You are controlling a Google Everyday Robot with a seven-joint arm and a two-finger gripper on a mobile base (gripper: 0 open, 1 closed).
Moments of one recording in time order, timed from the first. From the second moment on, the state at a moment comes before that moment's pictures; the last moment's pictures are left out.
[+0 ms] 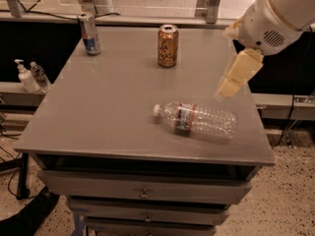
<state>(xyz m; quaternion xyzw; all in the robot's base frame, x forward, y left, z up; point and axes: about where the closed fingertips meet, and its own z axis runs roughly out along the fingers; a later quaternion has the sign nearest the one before) 0.513 -0.145 0.965 -0.60 0.75 0.06 0.25</state>
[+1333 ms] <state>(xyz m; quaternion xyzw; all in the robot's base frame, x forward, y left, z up) 0.577 -0.049 0.967 -0.59 0.71 0.17 0.35</state>
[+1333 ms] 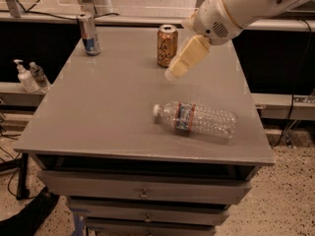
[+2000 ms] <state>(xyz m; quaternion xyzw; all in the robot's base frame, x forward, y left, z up) 0.638 0.003 0.960 -0.58 0.68 0.20 0.40</state>
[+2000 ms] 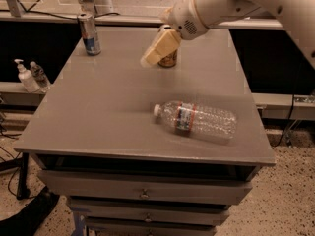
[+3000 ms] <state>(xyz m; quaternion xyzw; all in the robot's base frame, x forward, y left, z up) 0.756 0.108 0.964 -0.56 0.66 0.23 0.45</state>
